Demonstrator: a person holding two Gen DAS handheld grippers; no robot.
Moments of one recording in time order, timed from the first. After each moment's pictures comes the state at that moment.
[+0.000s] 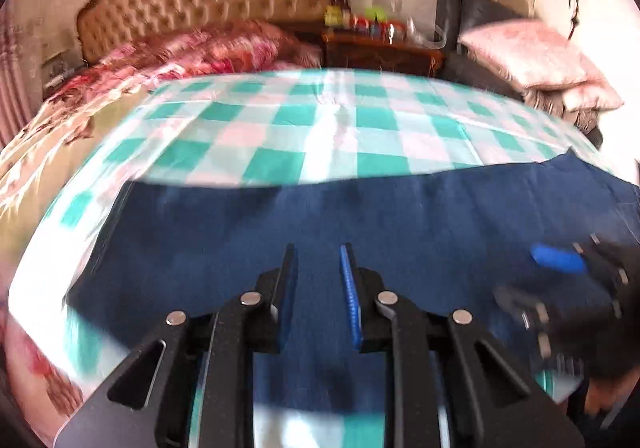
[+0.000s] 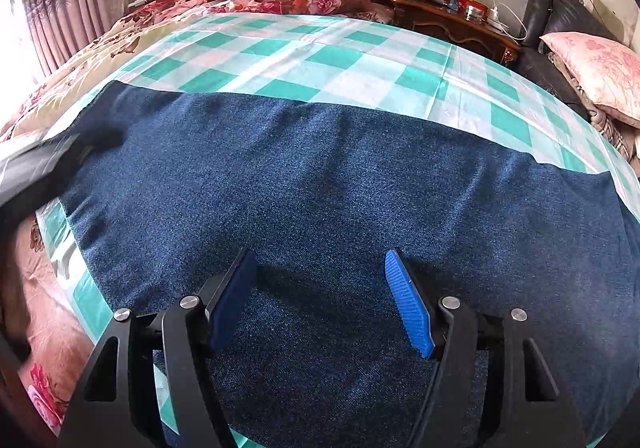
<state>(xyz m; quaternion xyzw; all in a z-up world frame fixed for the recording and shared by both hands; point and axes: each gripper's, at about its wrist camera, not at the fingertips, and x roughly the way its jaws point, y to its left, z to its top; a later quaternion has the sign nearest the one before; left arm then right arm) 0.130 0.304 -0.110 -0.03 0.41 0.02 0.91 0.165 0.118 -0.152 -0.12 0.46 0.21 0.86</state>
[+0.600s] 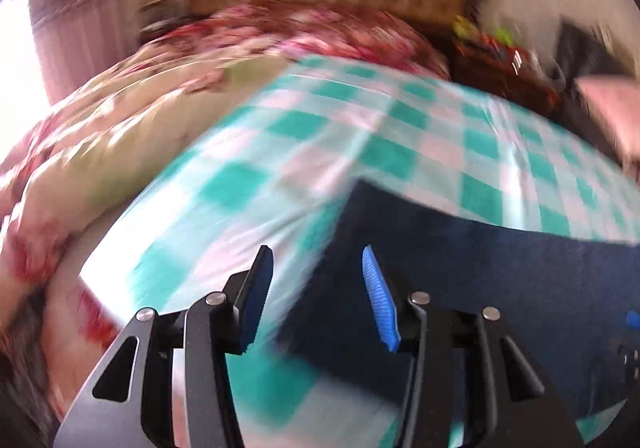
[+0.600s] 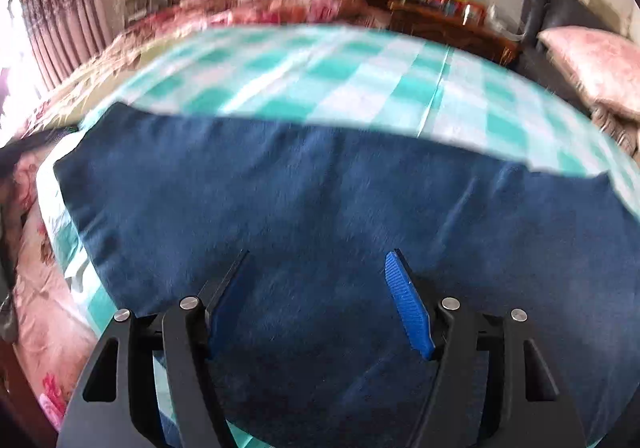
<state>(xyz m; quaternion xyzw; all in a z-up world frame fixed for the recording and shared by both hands) 0.077 0.460 -0.097 -0.11 0.39 0.22 0.89 0.167 0.111 -0.135 -0.11 0.44 0.21 0.87</state>
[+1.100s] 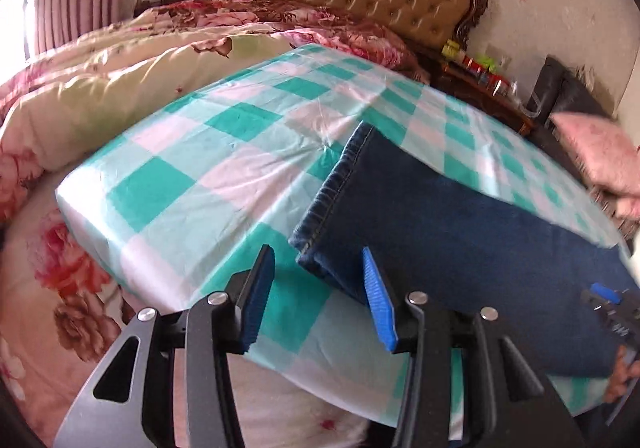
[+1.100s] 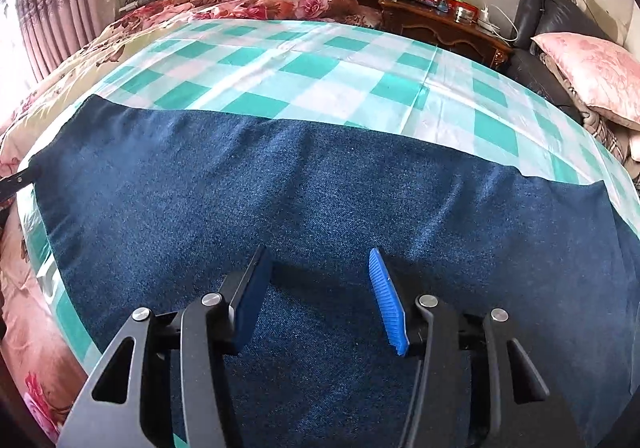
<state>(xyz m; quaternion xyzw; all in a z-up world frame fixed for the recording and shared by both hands) 0.037 0.452 -0.133 -0.16 0.38 0.17 0.89 0.187 0.105 -0.149 -0.12 0.45 0.19 0.86</state>
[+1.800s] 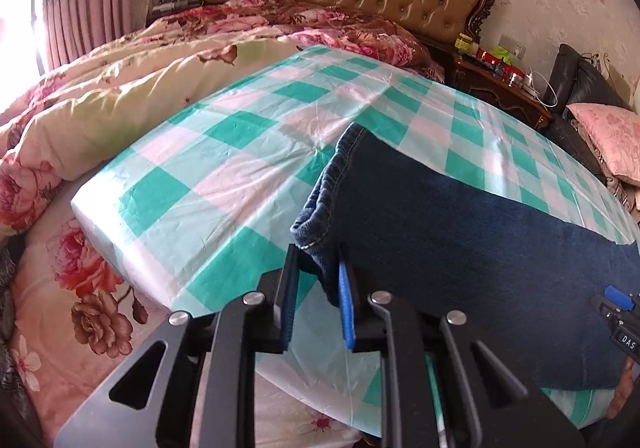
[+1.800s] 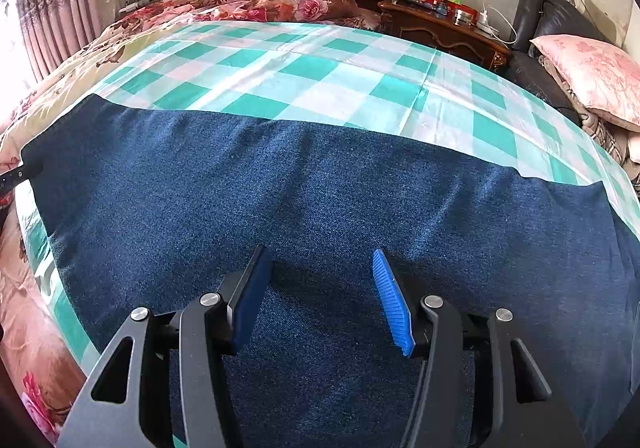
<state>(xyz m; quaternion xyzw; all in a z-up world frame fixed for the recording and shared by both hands) 0.050 0.434 -0.122 -0.14 0.38 0.21 0.89 0.186 0.106 -0.151 -0.13 0.45 0.19 0.86</state>
